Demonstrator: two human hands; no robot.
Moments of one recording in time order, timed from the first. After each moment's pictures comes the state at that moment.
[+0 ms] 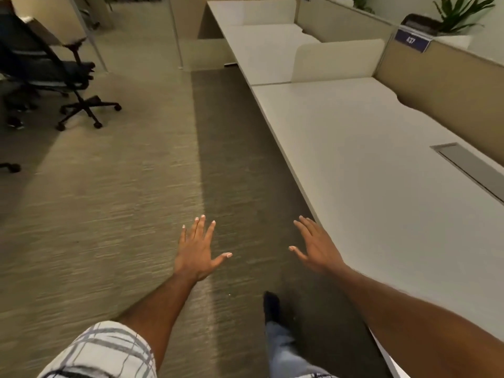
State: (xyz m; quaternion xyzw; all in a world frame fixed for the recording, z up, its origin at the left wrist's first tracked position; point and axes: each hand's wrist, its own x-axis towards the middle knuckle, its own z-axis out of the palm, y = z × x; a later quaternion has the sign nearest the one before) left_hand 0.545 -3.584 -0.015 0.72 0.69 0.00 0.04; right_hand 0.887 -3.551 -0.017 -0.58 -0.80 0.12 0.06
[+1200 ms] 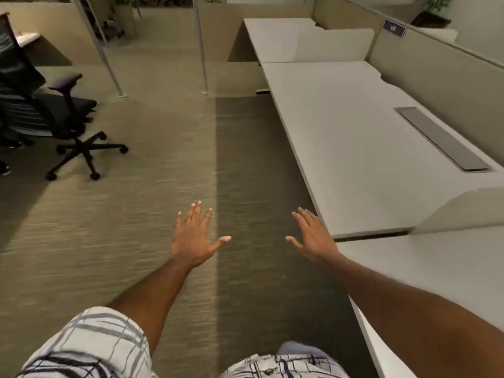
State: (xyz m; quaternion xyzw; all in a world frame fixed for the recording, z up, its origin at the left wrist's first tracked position) left_hand 0.271 -2.662 0.027 0.67 0.74 0.02 0.02; right_hand 0.602 -2.587 0.005 -0.55 -0.83 0.12 0.06
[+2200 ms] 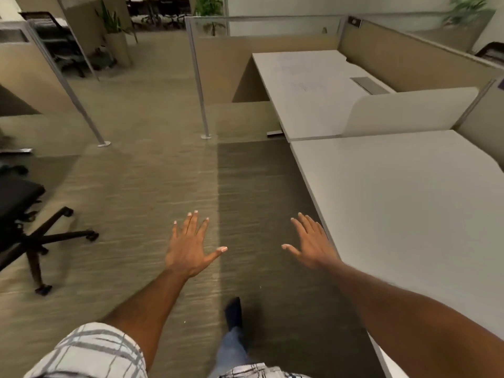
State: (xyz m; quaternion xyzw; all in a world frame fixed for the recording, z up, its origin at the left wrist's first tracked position) left_hand 0.010 -1.819 0.013 0.68 0.74 0.00 0.00; right_hand 0.343 -1.741 -0.007 -0.55 -0.82 0.12 0.04
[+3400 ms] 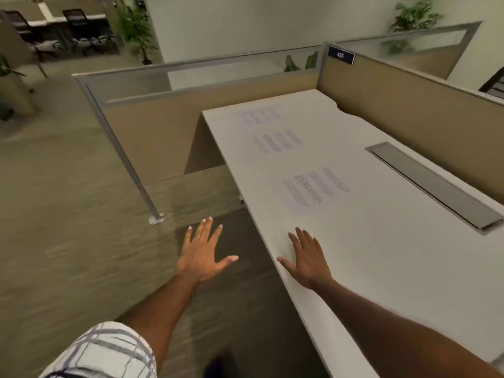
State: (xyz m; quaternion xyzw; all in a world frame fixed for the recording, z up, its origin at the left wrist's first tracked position) left_hand -0.081 -0.848 0.040 0.79 0.62 -0.02 0.00; right_hand 0.216 -0.875 -0.007 -0.68 -0.72 0.13 0.08
